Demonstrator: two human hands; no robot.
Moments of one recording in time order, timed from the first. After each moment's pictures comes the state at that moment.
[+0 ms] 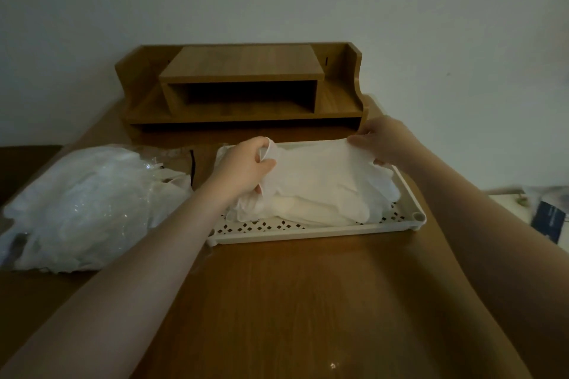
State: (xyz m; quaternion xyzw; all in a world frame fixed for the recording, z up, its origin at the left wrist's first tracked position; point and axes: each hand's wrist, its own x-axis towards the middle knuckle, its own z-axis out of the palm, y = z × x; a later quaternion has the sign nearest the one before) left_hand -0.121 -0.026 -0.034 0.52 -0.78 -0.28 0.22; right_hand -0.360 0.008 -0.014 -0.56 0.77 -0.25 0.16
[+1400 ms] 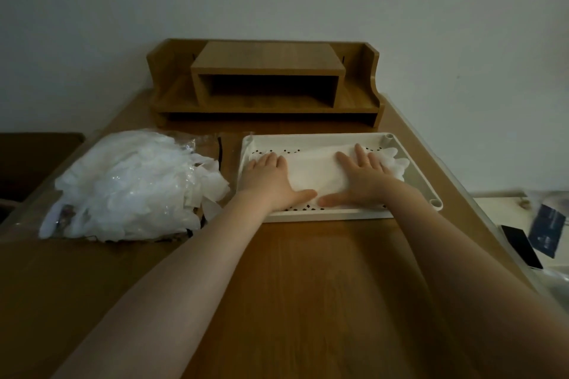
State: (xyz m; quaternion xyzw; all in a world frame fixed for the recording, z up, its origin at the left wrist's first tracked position) left_hand -0.109 -0.009 -0.069 0.52 -0.85 -0.04 -0.01; right_hand -0.300 0.032 -0.072 -0.63 0.76 0.03 0.14
